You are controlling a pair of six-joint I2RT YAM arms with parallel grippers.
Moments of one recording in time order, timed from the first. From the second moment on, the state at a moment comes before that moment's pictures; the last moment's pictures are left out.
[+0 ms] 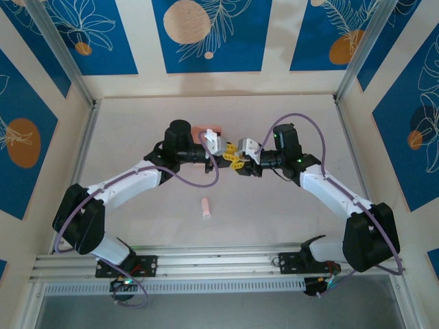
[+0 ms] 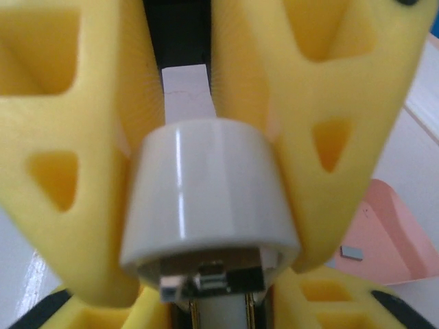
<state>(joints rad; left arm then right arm) -0.66 1.51 1.05 0.23 0.85 0.36 0.38 1.30 0.88 -0.18 -0.86 -0.67</state>
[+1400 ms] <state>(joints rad) -0.80 1.37 0.88 -0.44 -0.08 -0.60 0.53 1.68 1.01 -0.40 0.14 0.66</state>
